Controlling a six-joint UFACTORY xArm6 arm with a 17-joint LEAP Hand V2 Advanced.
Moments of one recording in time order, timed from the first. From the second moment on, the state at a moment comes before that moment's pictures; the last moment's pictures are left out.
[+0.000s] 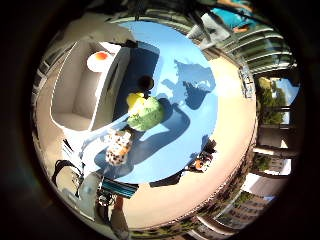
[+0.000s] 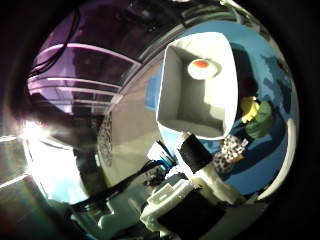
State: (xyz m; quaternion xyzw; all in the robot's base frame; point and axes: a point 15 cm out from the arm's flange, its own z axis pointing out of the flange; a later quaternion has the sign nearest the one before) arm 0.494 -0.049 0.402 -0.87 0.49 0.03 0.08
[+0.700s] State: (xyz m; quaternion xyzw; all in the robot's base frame) arm 0.515 -0.160 0.198 -0.85 0.51 0.11 -0.10
